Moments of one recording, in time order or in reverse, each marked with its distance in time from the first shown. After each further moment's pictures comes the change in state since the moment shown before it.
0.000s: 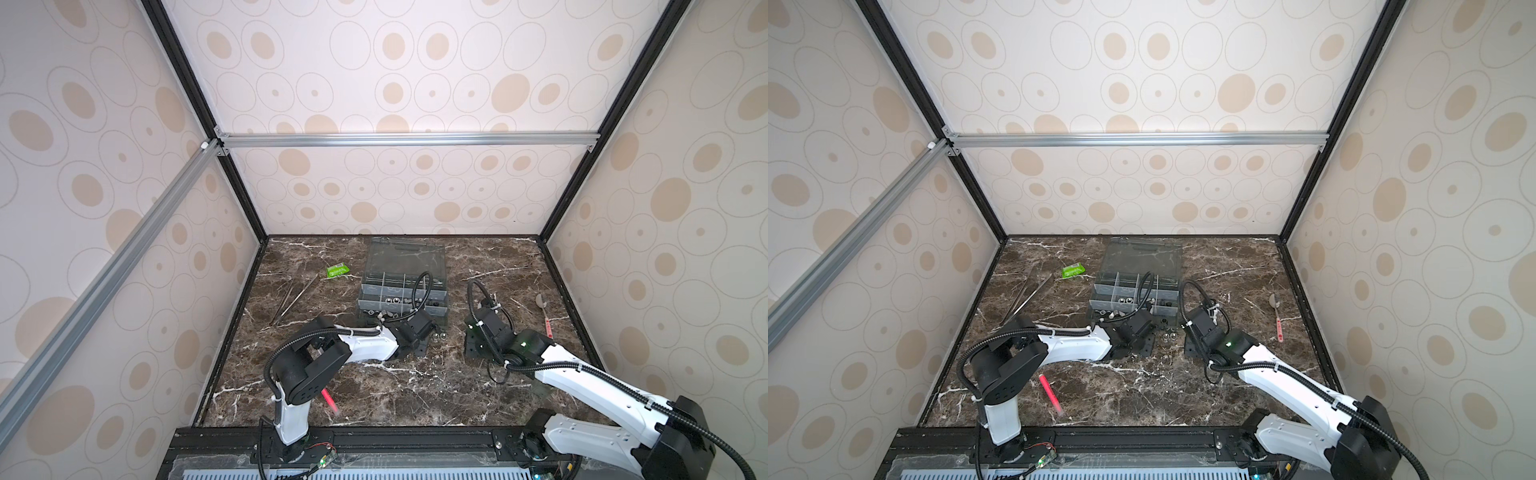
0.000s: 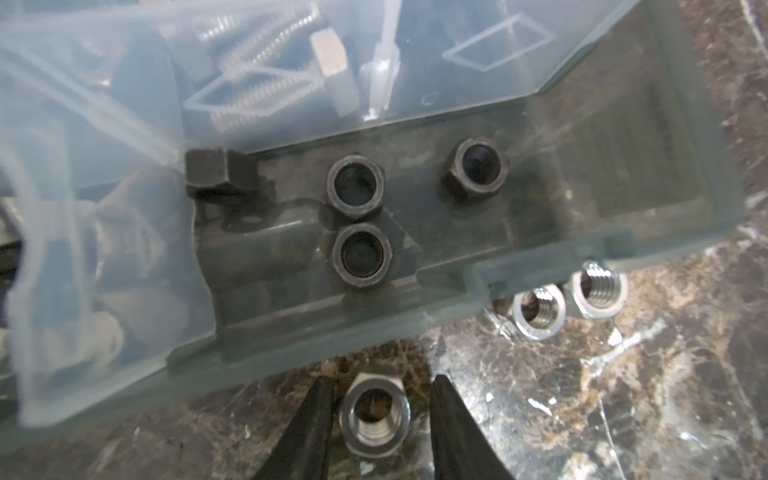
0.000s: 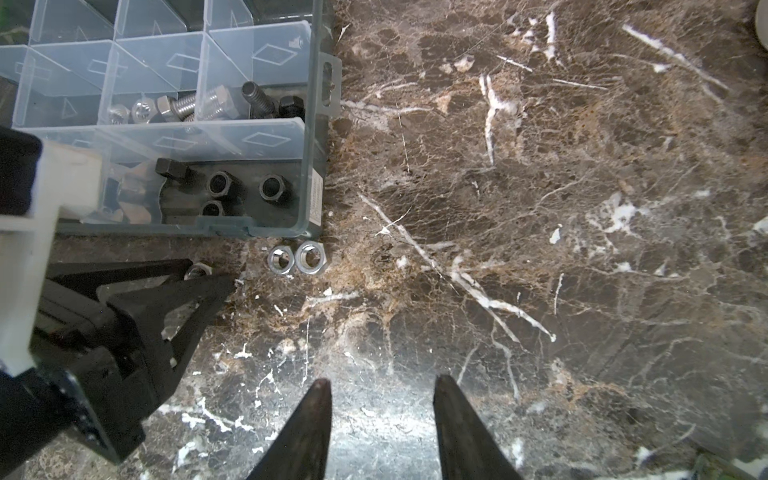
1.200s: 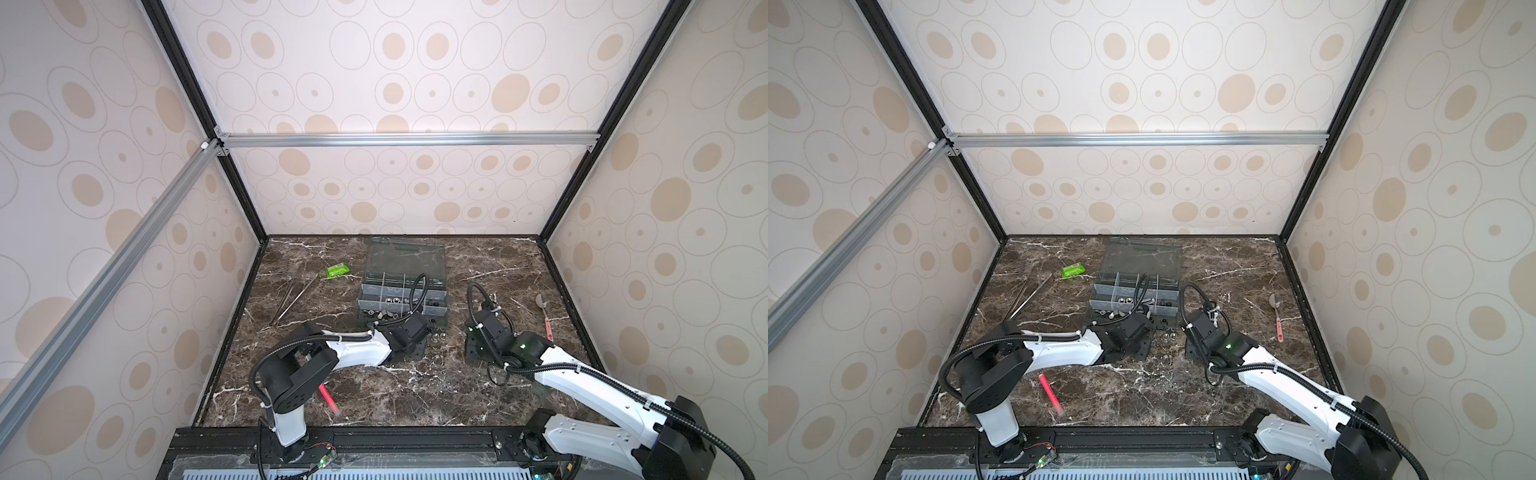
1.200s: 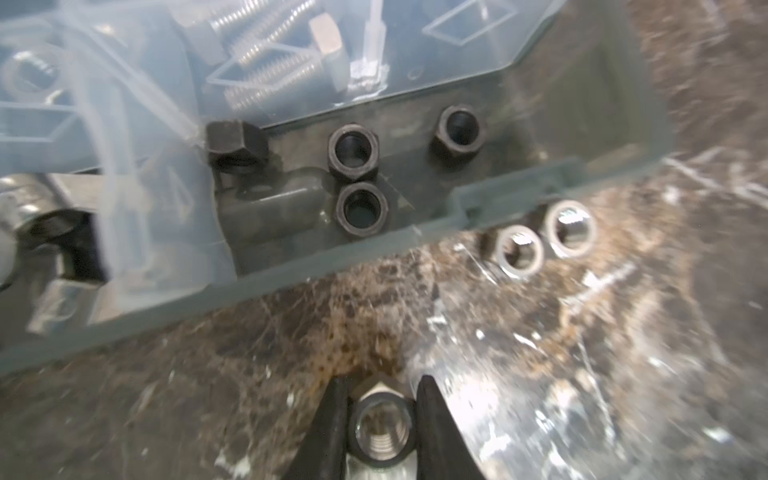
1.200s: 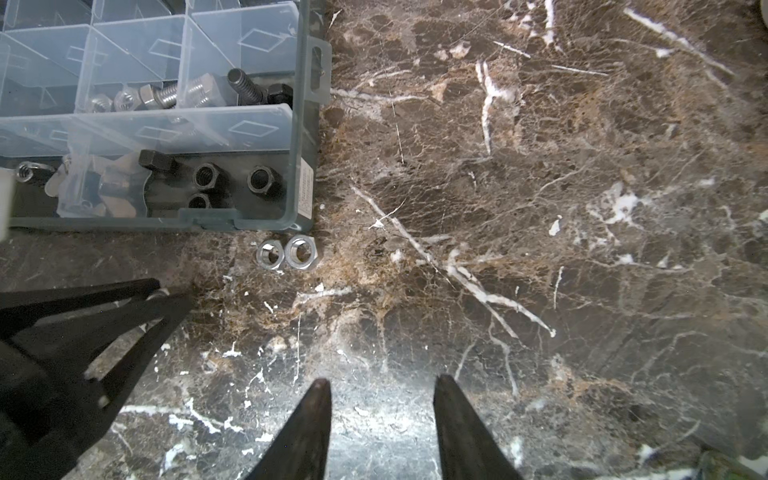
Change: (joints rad) left arm -0.010 -0.143 -0.101 -0.004 0.036 0.052; right arm 0.000 -0.005 -0.024 0.014 0.002 0.007
